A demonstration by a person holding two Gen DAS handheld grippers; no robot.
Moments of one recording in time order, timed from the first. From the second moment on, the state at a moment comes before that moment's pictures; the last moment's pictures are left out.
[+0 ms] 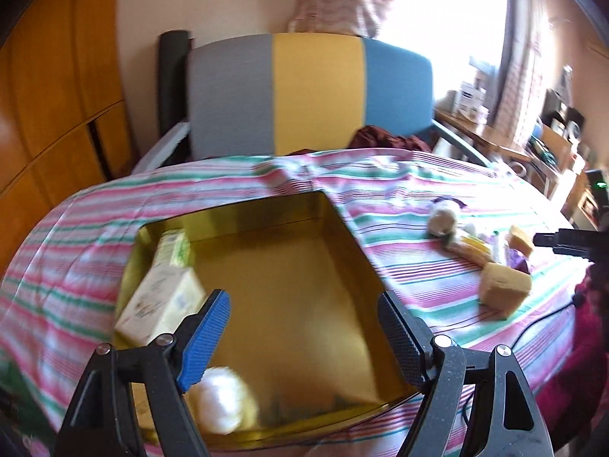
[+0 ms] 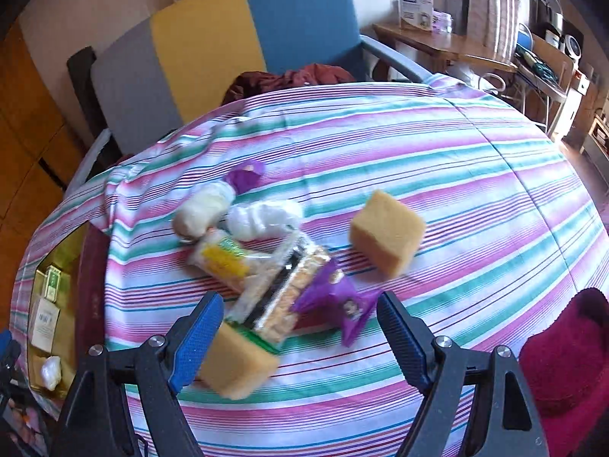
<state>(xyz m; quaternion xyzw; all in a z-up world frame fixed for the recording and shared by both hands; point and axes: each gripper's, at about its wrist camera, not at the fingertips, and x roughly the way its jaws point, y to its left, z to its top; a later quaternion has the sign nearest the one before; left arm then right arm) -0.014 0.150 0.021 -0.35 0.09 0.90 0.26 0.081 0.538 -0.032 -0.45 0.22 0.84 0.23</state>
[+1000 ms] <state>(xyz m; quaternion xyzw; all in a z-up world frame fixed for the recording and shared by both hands) -0.104 0.469 -0.001 -0.37 0.23 0.80 0.40 0.098 0.575 -0.062 -0.39 0.39 0.82 0.17</state>
